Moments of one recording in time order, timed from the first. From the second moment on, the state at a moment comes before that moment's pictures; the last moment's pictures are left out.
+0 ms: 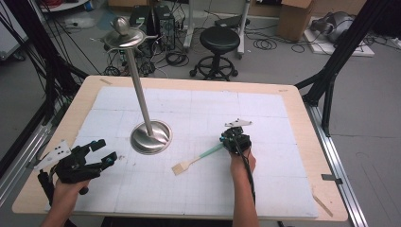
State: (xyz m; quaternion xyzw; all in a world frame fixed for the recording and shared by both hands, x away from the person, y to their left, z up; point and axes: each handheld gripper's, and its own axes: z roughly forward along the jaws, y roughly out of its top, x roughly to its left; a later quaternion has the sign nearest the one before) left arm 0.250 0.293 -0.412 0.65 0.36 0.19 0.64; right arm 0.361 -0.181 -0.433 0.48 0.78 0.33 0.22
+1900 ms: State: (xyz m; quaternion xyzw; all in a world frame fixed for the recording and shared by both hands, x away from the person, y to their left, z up) left arm 0.250 0.291 -0.414 0.66 0.36 0.19 0.63; right arm 0.350 -0.137 -0.445 0.43 0.81 0.36 0.18
